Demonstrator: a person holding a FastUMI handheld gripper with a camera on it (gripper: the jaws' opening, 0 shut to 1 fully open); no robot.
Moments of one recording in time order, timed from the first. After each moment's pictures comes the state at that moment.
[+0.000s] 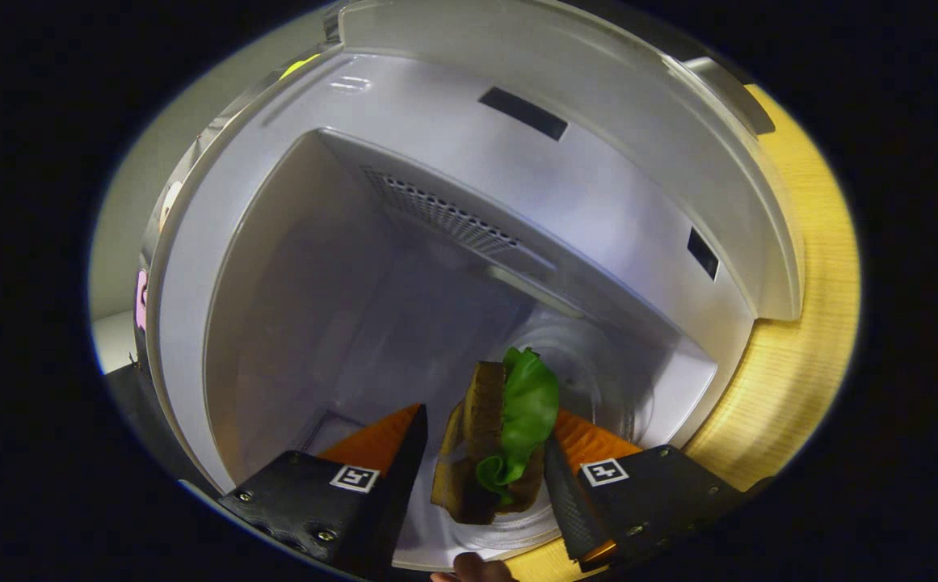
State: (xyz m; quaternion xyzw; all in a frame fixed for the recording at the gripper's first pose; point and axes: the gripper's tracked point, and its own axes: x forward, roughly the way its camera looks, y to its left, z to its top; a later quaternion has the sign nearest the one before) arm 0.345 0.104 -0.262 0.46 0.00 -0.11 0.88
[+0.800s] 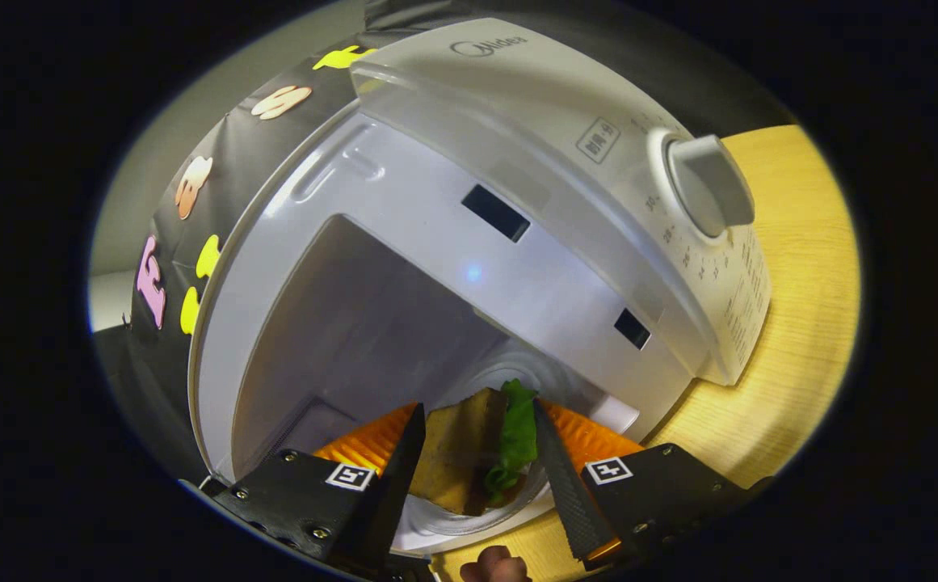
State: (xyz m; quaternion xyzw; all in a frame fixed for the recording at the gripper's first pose) arm 0.307 0.081 -0.261 0.38 0.00 -0.12 0.92
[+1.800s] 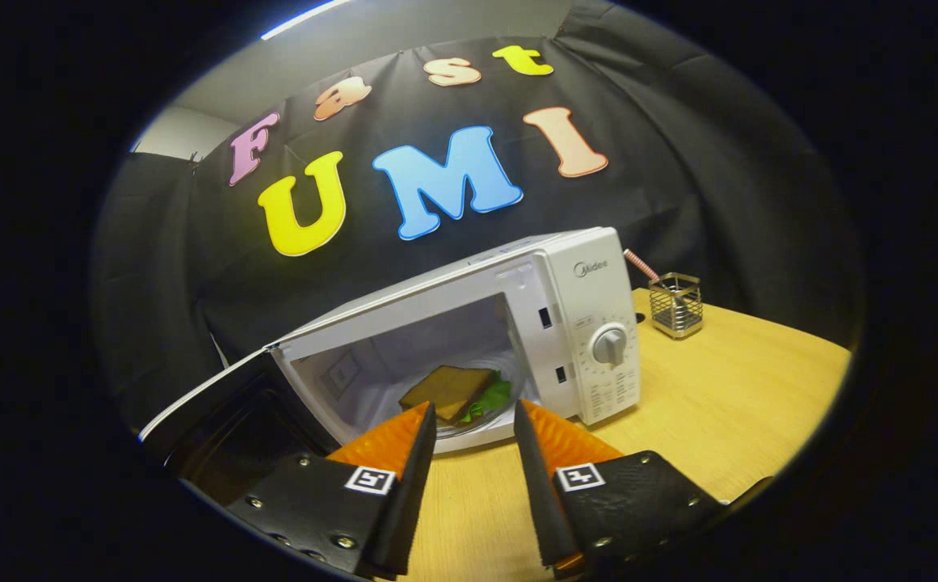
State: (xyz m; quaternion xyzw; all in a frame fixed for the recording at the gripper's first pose) arm 0.125 0.109 -0.204 0.11 0.04 -0.11 0.99
